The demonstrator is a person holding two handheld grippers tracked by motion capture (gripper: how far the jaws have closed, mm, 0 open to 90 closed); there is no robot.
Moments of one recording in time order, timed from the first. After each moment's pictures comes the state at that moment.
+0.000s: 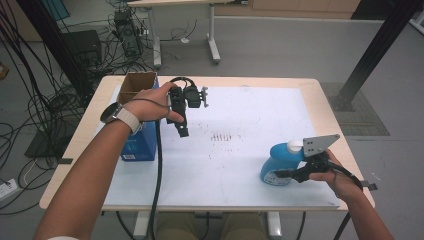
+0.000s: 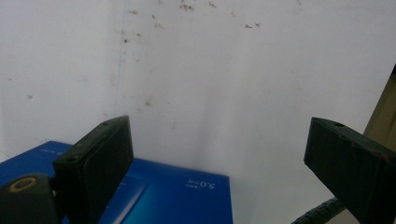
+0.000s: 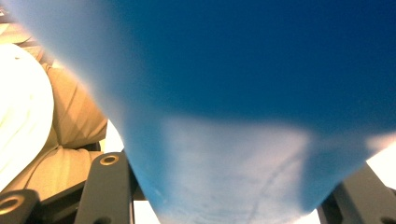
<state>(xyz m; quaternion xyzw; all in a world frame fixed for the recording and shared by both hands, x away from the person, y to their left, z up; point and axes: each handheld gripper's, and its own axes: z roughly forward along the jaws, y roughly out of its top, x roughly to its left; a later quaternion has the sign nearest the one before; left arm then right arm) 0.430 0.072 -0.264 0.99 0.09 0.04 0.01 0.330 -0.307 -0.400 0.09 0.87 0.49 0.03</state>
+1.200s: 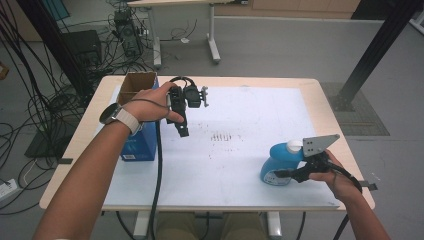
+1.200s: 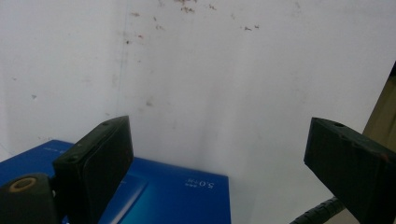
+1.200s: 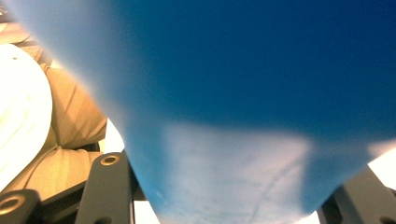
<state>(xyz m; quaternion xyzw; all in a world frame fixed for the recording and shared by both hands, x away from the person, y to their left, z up) 0.426 0.072 -0.260 0.99 0.10 0.04 0.01 0.329 -0.306 -0.399 0.09 0.87 0.49 0.04</state>
